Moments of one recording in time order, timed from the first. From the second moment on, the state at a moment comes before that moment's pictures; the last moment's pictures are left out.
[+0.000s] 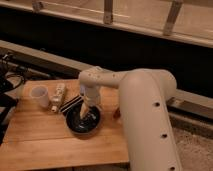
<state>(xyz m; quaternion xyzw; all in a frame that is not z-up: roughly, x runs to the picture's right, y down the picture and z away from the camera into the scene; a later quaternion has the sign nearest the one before) -0.074 0.156 0.864 -0.41 0.22 0.48 0.74</state>
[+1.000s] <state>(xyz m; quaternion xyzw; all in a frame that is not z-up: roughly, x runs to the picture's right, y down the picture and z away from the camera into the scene) -0.054 0.151 0.870 -0.42 0.23 0.50 0.72</state>
